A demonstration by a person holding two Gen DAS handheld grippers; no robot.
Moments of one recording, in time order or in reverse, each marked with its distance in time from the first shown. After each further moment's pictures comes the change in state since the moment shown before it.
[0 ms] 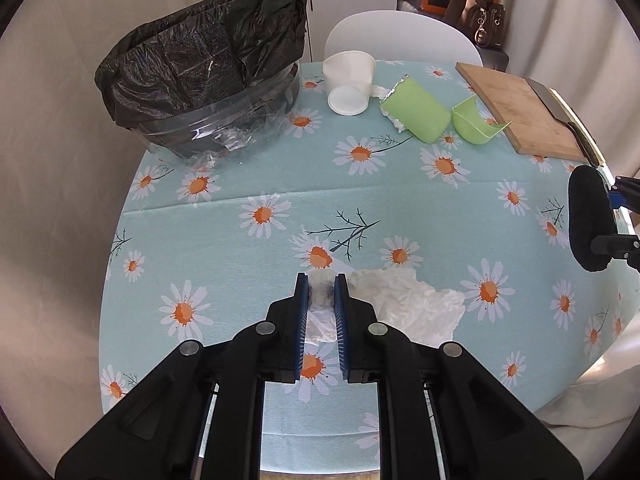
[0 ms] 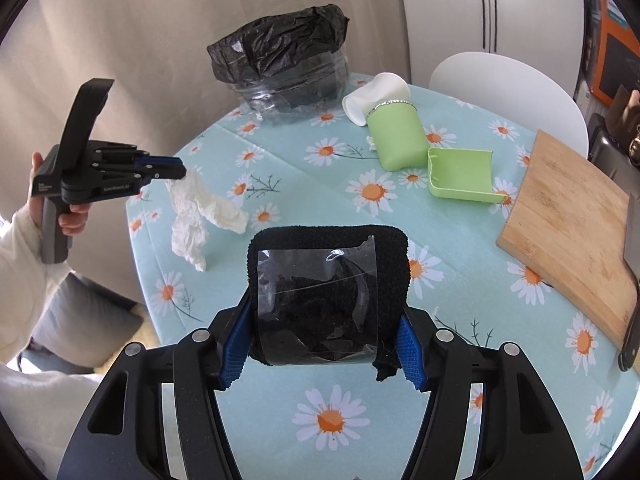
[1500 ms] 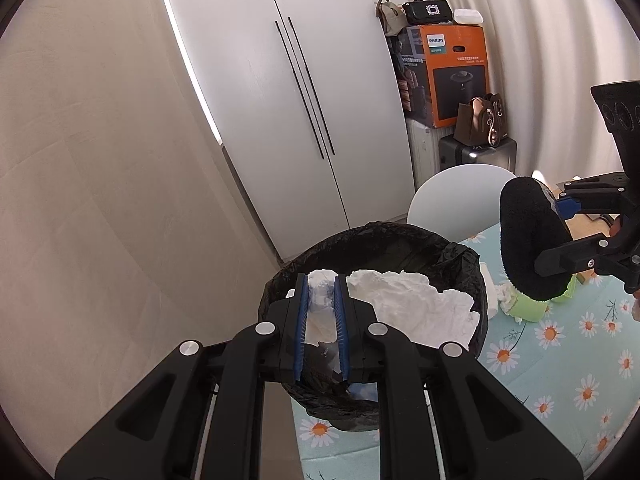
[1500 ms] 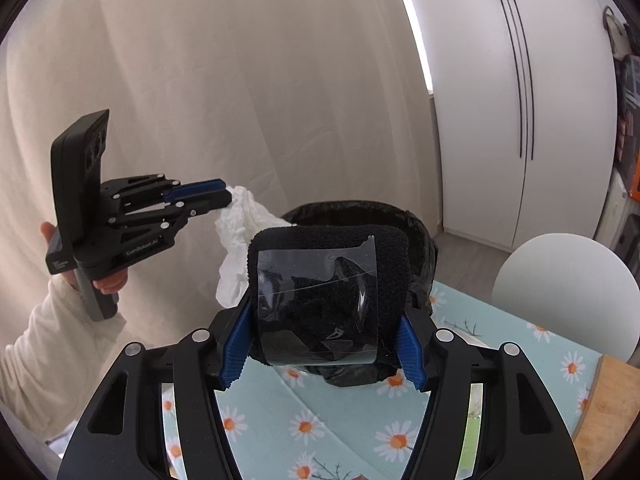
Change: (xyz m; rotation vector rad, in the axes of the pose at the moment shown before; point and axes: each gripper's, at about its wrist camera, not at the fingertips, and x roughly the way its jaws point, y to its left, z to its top) left arm -0.060 0.168 0.203 0.245 -0.459 0.078; right arm 0.046 0.066 0.306 0.011 -0.343 0.064
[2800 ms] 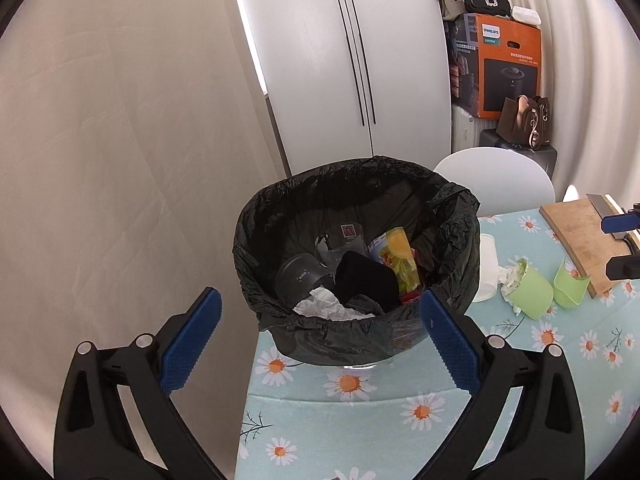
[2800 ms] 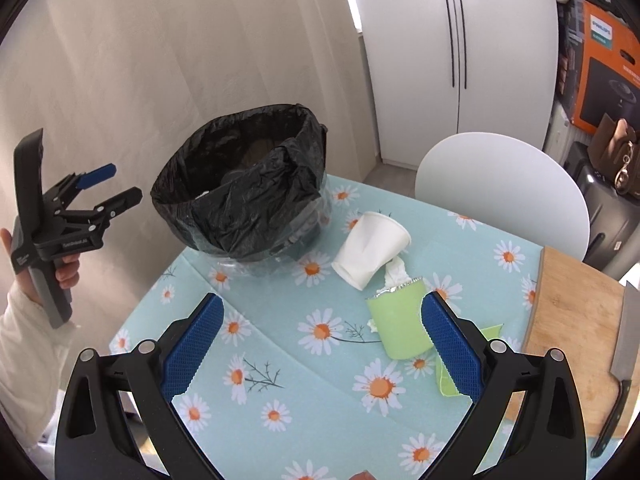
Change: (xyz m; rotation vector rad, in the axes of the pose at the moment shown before) left arm -0.010 -0.057 -0.063 -0.214 0.109 0.138; right arm -0.061 -0.066 -0.098 0.102 0.199 -0.195
